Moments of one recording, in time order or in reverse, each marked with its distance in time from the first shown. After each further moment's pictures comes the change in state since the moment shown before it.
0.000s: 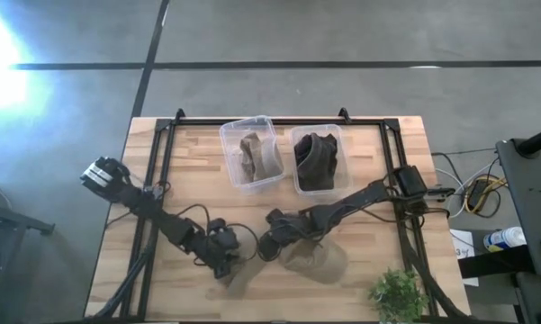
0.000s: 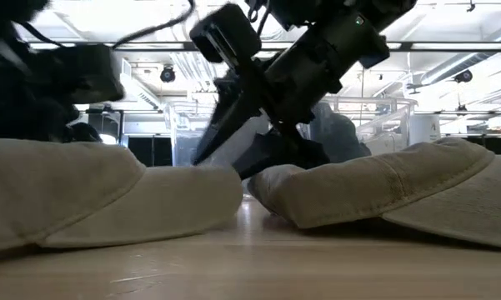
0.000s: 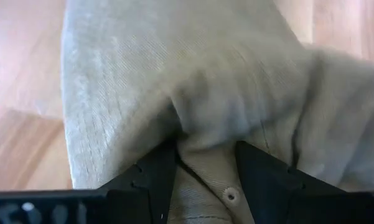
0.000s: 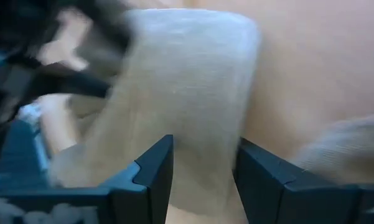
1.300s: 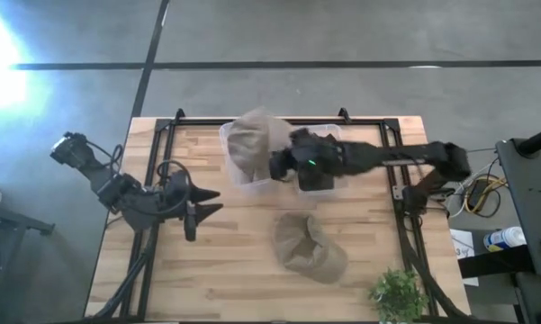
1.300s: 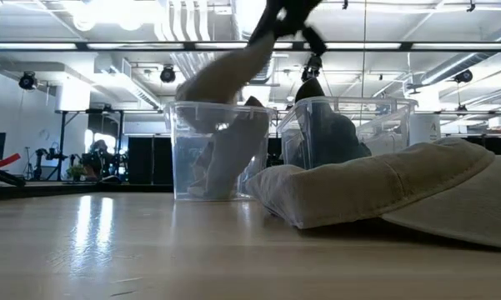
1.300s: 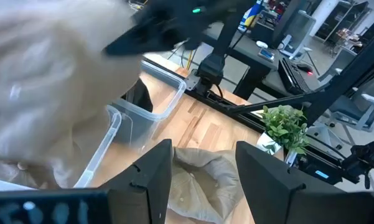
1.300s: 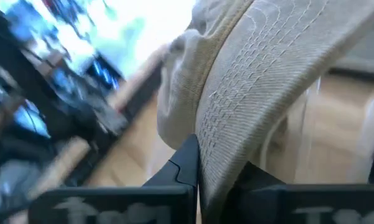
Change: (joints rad) left arm -0.063 -0.626 0.442 -0.515 -0.547 0.028; right arm -0.279 -0.430 0.204 -0.419 0.393 -0.302
